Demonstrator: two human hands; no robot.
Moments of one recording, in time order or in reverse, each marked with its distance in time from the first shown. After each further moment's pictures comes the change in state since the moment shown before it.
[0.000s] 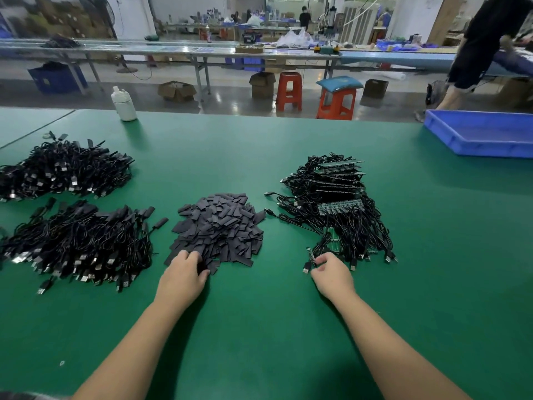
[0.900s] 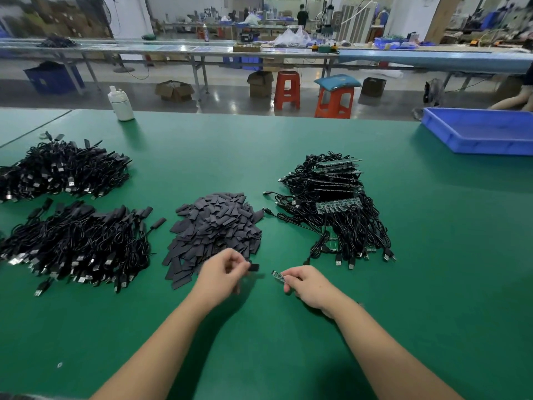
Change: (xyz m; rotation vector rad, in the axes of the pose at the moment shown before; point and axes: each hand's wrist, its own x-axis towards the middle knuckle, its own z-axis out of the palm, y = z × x) left_hand -0.024 0.077 -0.019 -0.798 -0.204 0.044; right_hand -0.024 -0.015 0.015 0.191 -0.426 -0.205
